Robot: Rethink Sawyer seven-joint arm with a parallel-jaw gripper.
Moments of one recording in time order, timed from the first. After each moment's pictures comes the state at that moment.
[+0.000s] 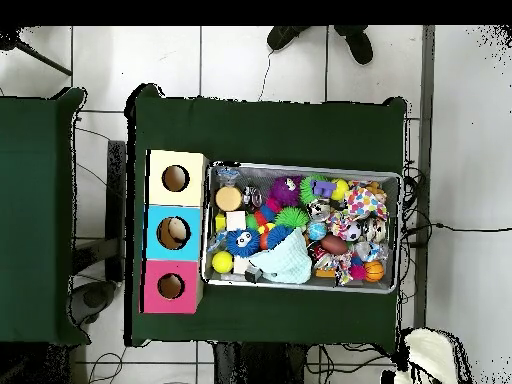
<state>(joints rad) -1.44 -1.70 0.37 2.44 0.05 0.65 1.29</state>
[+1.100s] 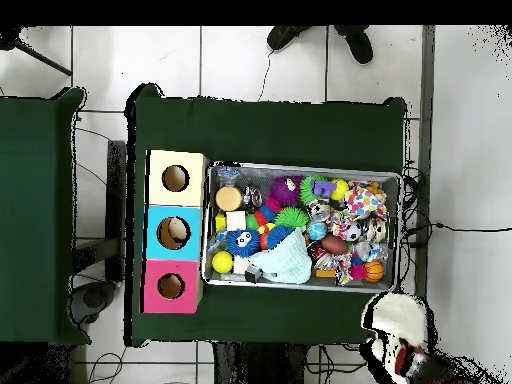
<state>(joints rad) -1.16 -1.47 0.35 2.29 -0.09 0.65 1.30</state>
